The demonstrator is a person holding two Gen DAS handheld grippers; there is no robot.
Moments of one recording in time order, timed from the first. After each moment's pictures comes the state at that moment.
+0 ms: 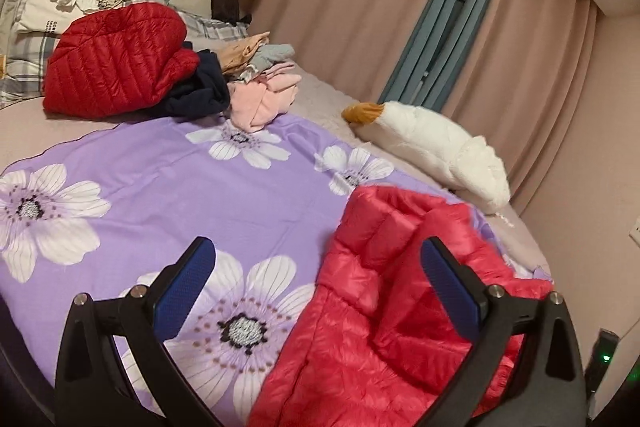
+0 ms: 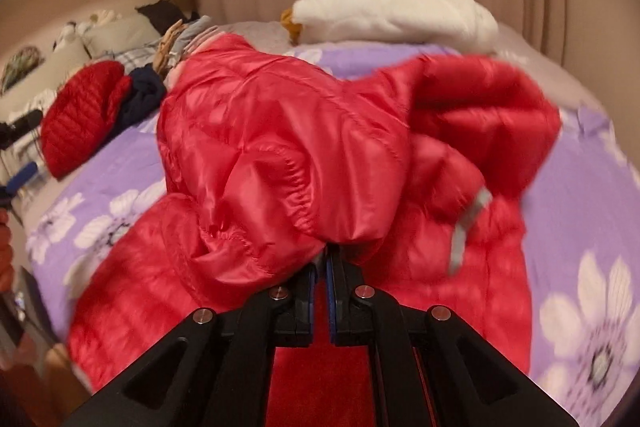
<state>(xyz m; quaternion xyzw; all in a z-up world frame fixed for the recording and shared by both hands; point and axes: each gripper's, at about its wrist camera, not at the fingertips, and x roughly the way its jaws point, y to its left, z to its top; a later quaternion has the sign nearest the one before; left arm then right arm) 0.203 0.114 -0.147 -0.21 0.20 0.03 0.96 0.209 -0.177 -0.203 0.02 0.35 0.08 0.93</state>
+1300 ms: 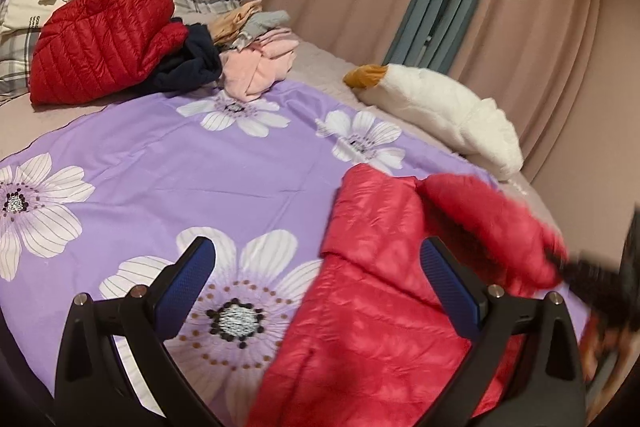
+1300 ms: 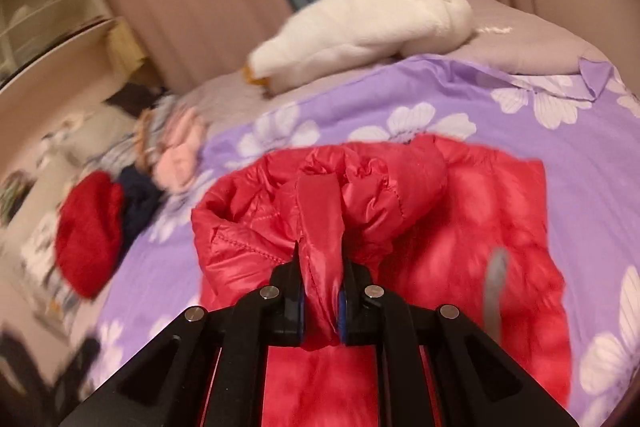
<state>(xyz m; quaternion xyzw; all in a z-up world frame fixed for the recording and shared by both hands) 0.233 0.095 -0.170 -0.19 0.25 0.02 0.95 0.293 -0.205 -0.153 0.17 0.32 0.07 0.93</state>
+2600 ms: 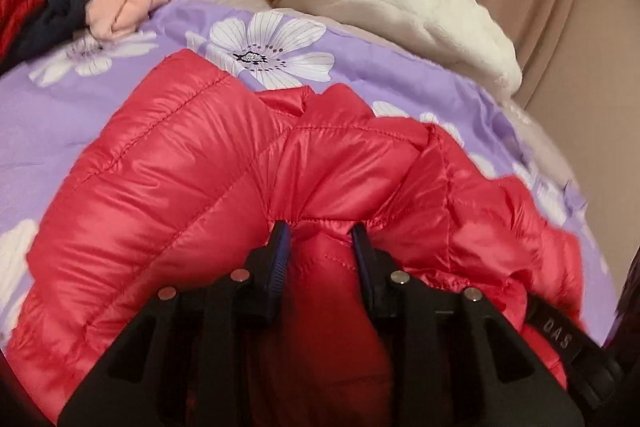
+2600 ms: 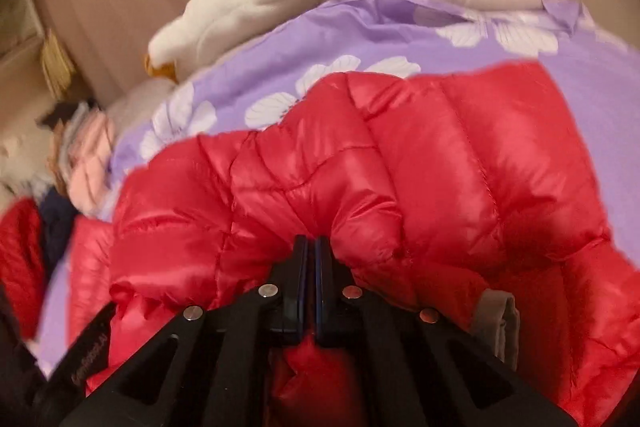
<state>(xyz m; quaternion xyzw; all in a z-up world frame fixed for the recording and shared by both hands) 0.425 -0.066 -0.262 -0.15 0.35 -0.06 0.92 0.382 -0.262 -0.267 0.22 0.33 -0.05 0.92</state>
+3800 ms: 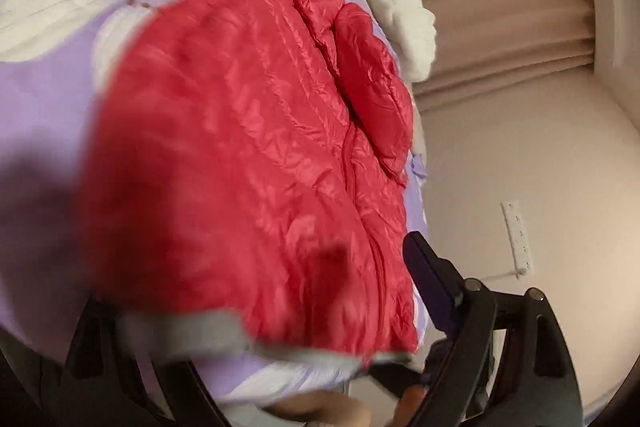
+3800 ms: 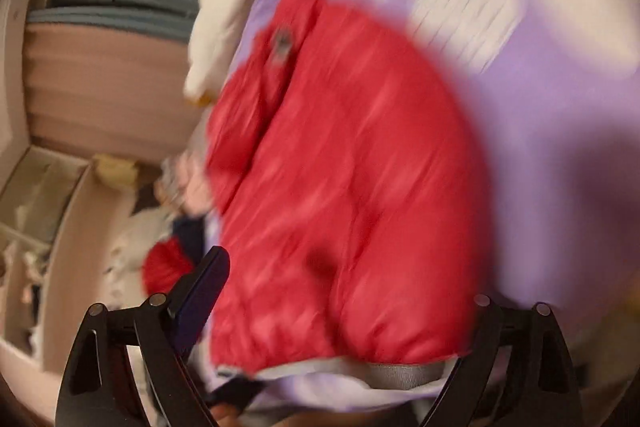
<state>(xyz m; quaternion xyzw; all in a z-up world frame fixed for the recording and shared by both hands) 0.142 0.051 -0.292 -0.43 0.42 -0.20 0.77 0.094 -0.273 -0.313 0.52 0.33 0.06 0.79</state>
